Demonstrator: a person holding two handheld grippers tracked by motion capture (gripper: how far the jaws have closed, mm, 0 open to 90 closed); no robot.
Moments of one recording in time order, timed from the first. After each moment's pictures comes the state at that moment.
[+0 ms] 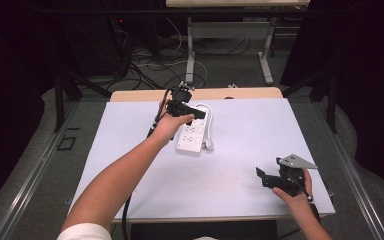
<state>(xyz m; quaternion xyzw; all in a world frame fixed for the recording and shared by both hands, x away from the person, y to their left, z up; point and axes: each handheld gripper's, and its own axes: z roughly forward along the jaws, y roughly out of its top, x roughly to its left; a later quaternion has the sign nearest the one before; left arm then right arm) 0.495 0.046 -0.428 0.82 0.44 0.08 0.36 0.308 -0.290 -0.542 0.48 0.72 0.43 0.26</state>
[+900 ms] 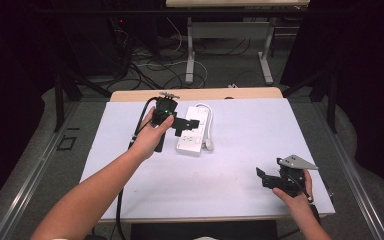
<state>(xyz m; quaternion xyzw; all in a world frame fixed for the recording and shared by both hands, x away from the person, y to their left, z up) 0.445 0.087 -0.418 0.80 0.42 0.05 0.42 0.306 -0.290 -0.541 0.48 0.72 0.43 0.27</state>
